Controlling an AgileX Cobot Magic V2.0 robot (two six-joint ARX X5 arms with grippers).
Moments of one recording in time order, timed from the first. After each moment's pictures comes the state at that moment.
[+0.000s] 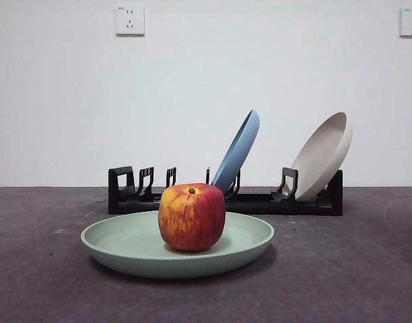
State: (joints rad) left arm 0.00 0.01 0.02 -0.19 -0.02 0.05; right arm 0.77 0.83 1.11 -1.25 -0.18 0.01
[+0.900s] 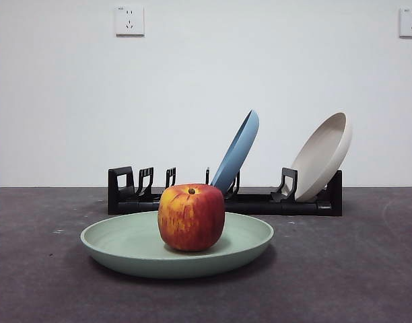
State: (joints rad) left arm 0.00 0.01 0.02 -0.19 -0.02 0.05; right arm 0.11 0.36 0.84 -0.65 -0.18 -0.15
